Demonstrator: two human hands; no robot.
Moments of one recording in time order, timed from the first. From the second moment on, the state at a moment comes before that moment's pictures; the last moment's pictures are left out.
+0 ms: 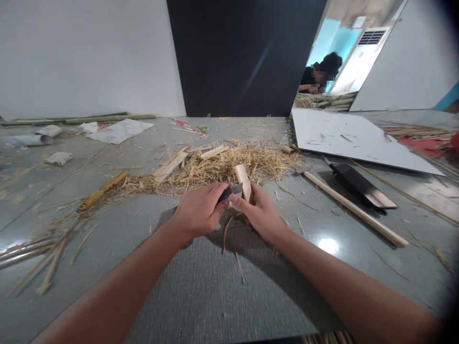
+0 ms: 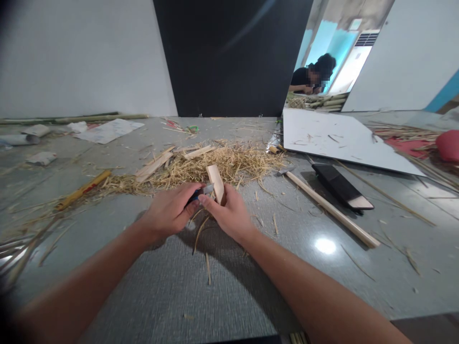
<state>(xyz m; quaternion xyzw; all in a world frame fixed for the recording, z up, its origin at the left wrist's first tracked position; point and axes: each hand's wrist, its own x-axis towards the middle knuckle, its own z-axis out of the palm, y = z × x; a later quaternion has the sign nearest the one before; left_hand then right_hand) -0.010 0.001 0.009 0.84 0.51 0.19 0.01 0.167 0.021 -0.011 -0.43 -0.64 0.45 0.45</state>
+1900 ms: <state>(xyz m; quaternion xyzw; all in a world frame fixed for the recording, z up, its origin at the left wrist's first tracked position) -0.001 -0.007 0.008 0.85 0.50 0.16 -0.01 0.170 0.021 -0.018 -0.39 -0.64 0.48 0.45</state>
